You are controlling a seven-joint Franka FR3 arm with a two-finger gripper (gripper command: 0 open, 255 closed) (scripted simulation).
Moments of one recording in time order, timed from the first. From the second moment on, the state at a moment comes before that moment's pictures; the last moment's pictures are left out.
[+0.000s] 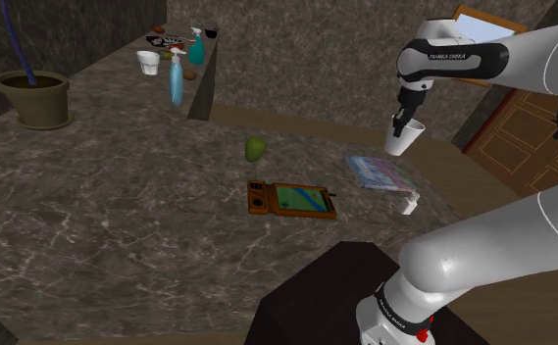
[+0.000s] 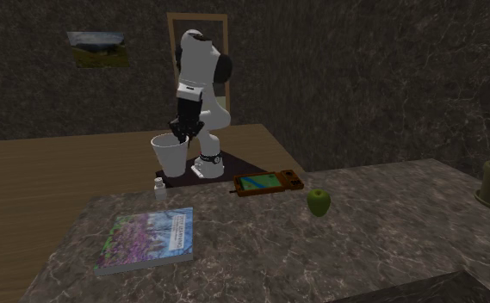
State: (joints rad) arm -0.34 -0.35 -0.30 -2.13 -0.35 1.83 -0.63
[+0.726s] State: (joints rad) arm -0.44 -0.38 -0.48 -2.14 -0.41 1.89 -0.88
